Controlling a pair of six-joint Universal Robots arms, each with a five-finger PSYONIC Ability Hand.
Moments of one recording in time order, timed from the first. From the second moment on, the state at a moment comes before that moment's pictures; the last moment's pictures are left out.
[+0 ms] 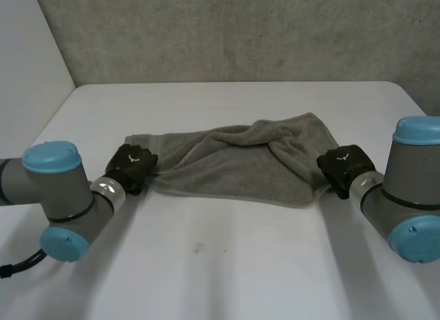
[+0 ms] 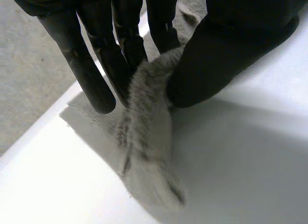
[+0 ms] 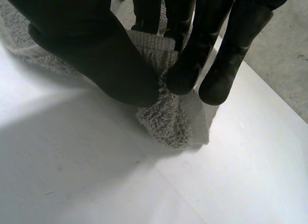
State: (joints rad) left arm 4.43 -2.27 -1.51 3.50 -1.38 3.68; right arm 1.87 -1.02 1.50 -0.05 1.52 2.62; left_hand 1.10 1.12 1.11 1.12 0.94; right_hand 1.13 1.31 1.36 1.36 1.02
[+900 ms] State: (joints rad) left arm 4.48 -2.12 -0.81 2.55 -1.38 3.35; right arm 1.80 -1.18 1.02 0.45 1.52 2.48; left_hand 1.17 1.22 1.22 1.22 1.03; right_hand 1.14 1.31 1.36 1.36 1.02
